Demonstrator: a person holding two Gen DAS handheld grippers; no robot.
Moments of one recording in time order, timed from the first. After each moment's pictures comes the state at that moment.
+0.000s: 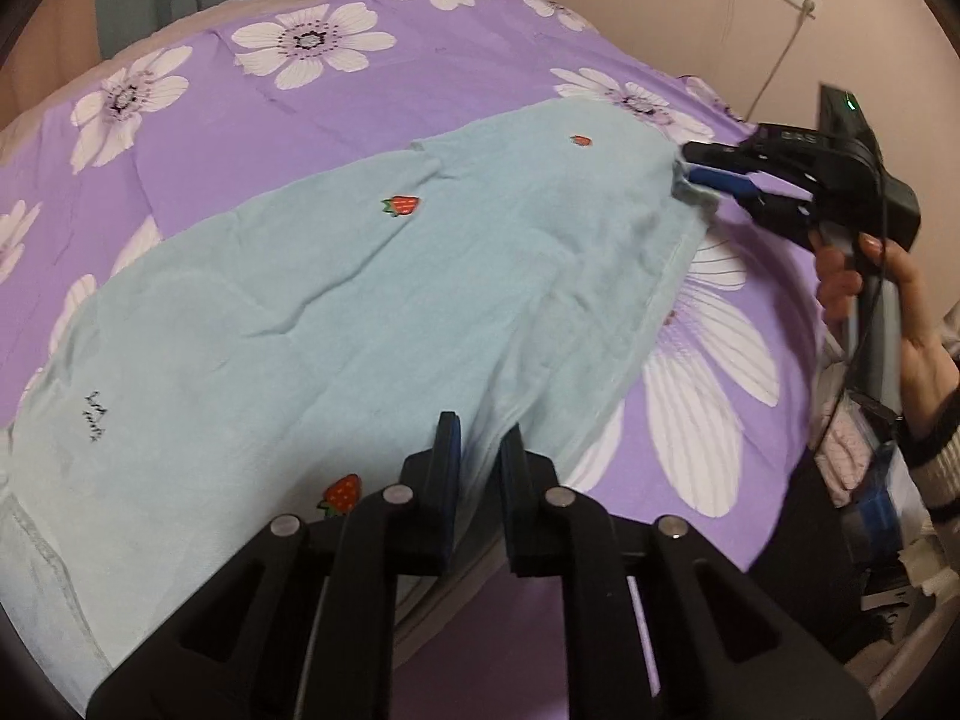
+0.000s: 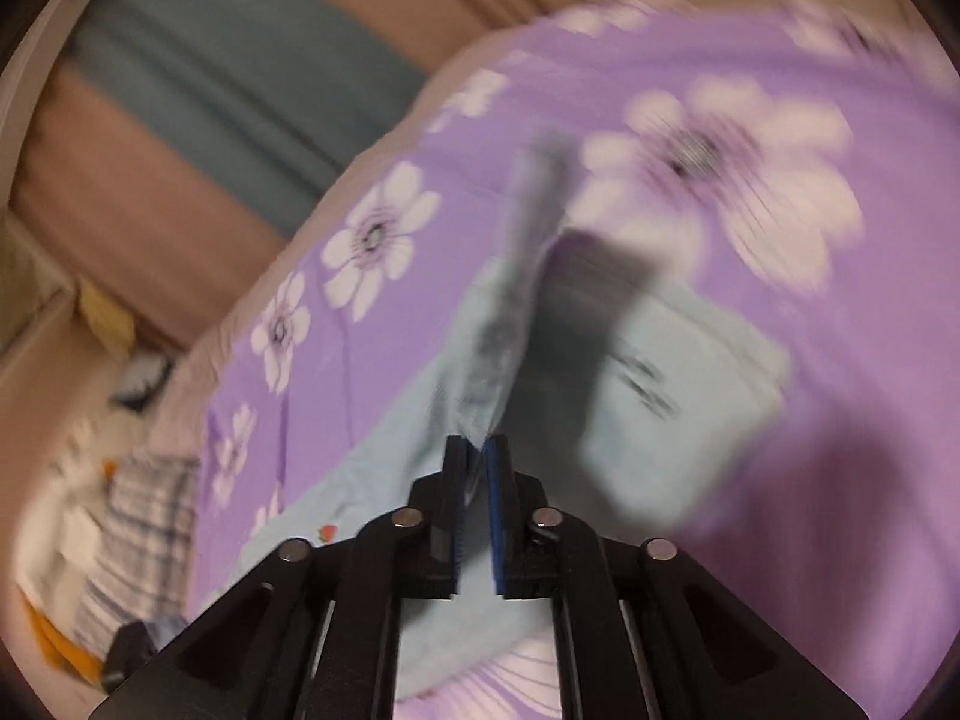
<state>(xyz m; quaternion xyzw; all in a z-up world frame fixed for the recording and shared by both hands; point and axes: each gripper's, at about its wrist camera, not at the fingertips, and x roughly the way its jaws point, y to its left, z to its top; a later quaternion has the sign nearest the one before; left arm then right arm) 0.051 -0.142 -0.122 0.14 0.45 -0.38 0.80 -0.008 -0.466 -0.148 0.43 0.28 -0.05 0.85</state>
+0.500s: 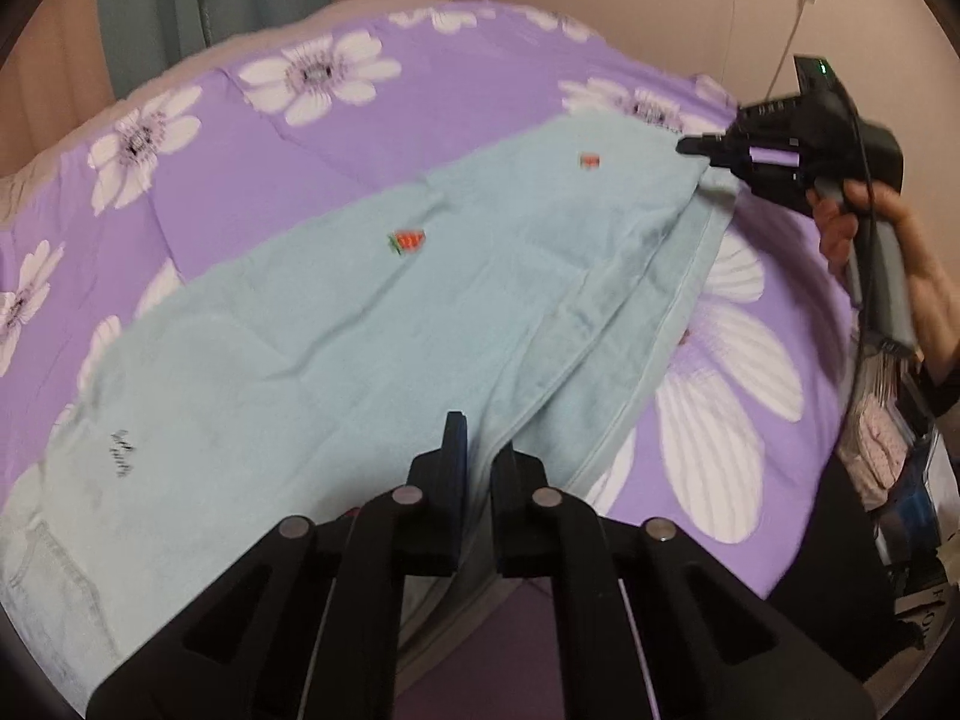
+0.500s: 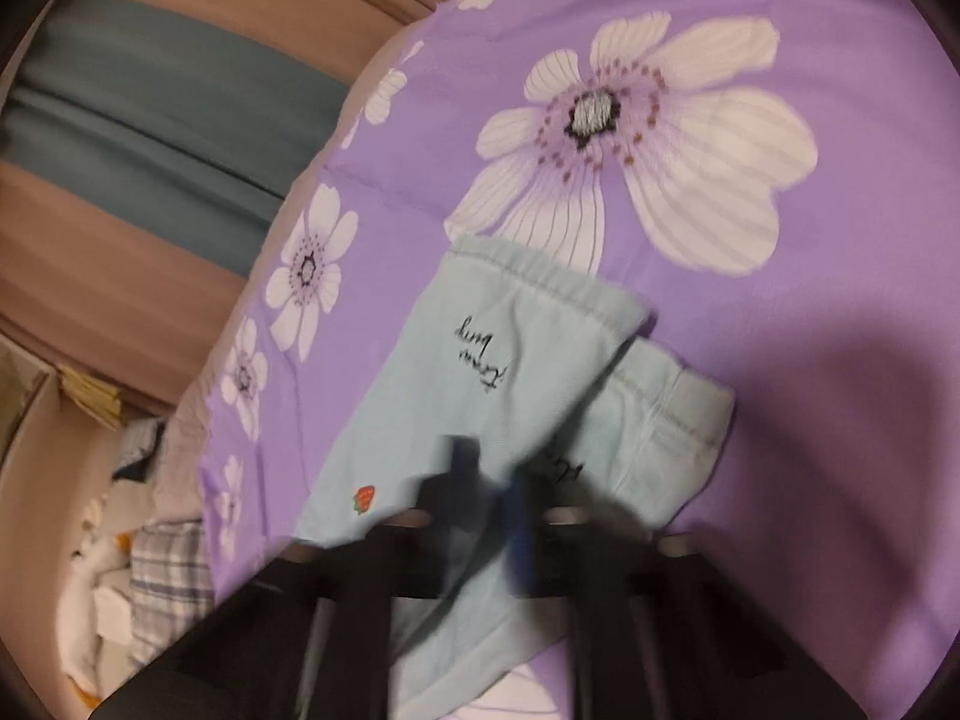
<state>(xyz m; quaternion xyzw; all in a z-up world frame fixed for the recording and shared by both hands) 0.043 -0.143 -0.106 0.16 0.40 -0.37 0.82 0.021 -0.492 -0.146 0.46 0.29 -0.07 0.84</state>
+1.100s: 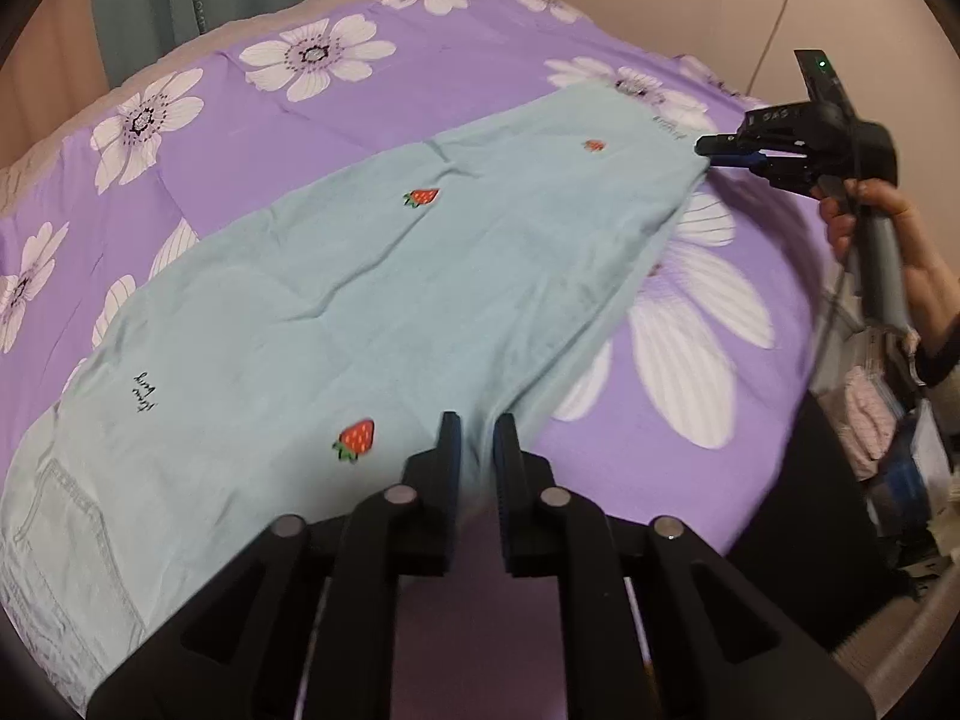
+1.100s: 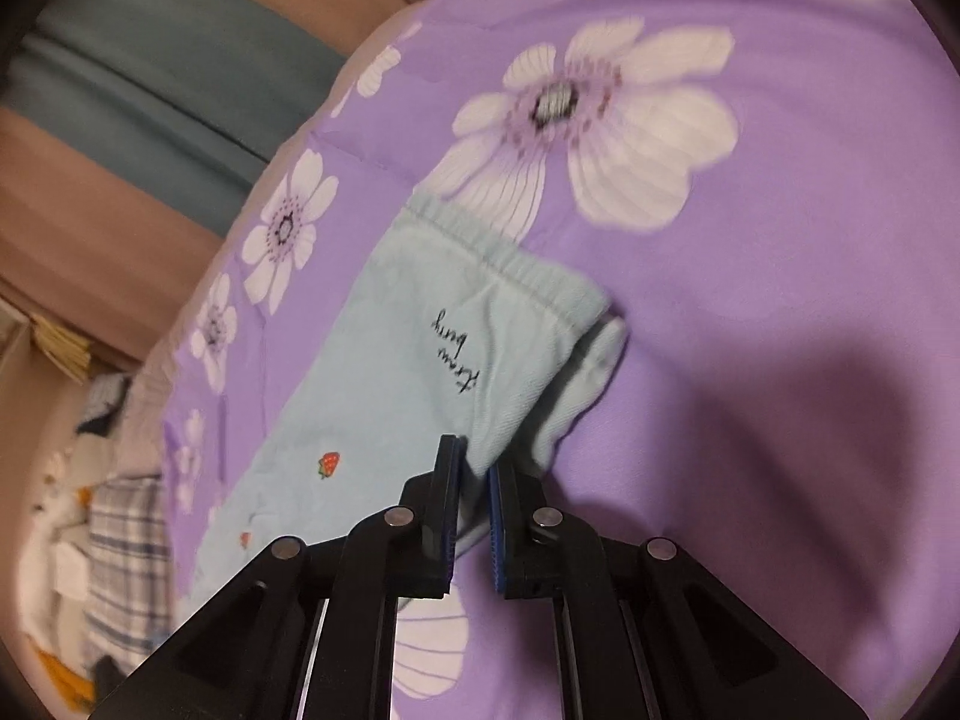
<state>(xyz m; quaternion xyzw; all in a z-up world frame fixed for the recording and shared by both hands) 0.024 -0.119 -0.108 0.17 0.43 -0.37 0.80 -0.011 -0.490 -0.147 0.38 0.34 -0.13 0.85</state>
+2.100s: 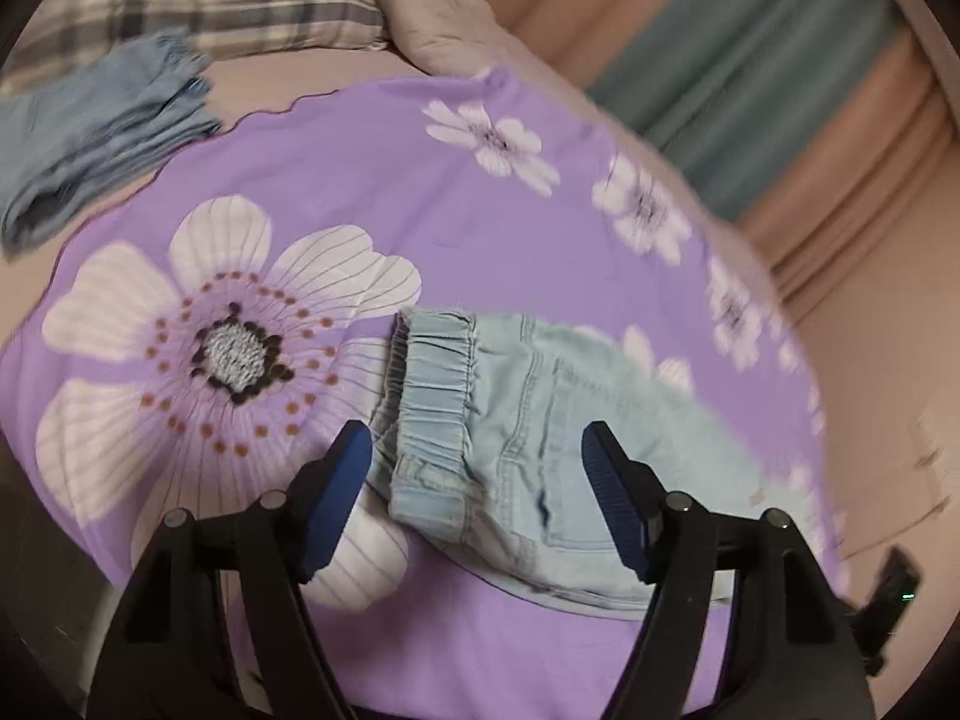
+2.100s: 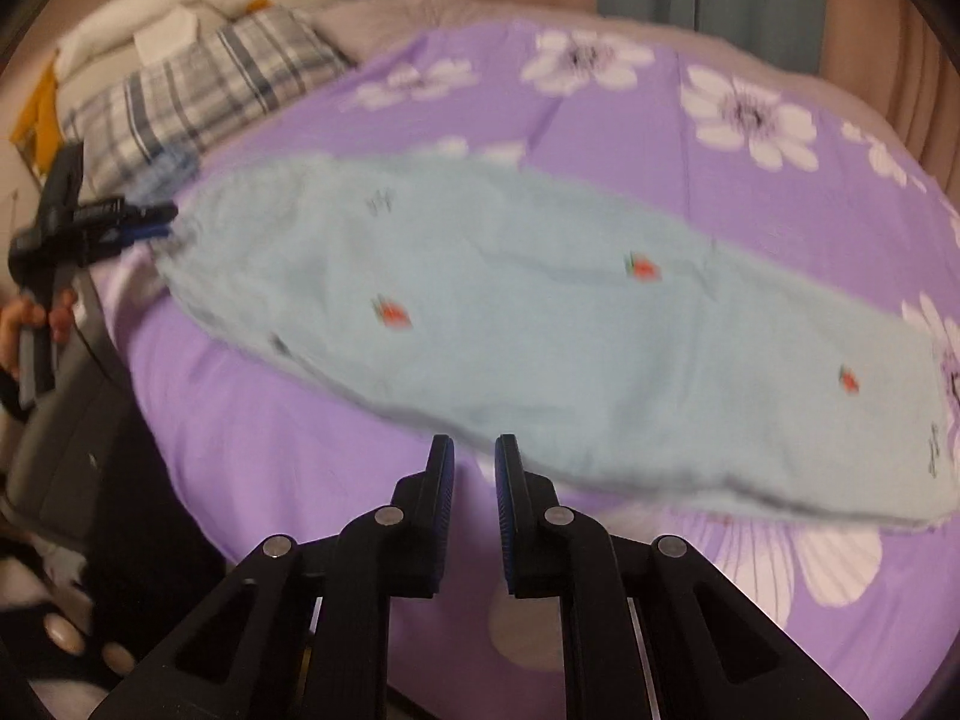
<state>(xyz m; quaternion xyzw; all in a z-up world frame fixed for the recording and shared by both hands) 0.007 0.215 -0.090 -0.30 0.37 -0.03 0.88 0.021 -0.228 -0.104 -0.03 0.43 0.21 0.88</state>
